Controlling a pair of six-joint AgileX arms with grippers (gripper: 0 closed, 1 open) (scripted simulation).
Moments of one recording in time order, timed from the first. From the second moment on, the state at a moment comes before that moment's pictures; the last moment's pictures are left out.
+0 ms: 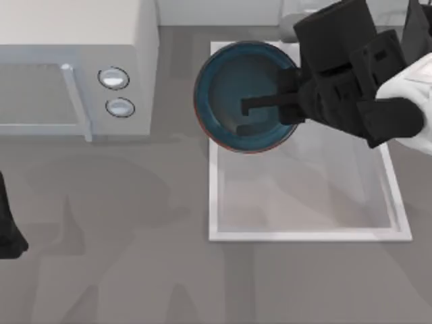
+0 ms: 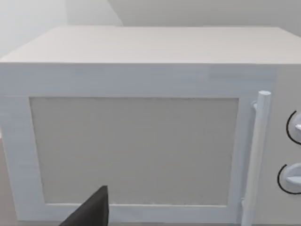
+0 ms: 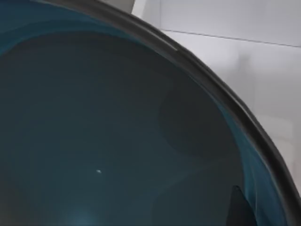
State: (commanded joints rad) left arm 0.00 0.00 0.00 0.00 0.00 0.00; right arm 0.65 1.63 1.16 -0.29 0.34 0.35
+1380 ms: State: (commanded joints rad) left arm 0.00 0.00 0.00 0.00 0.00 0.00; right arm 0.65 1.61 0.71 0.88 0.68 0.02
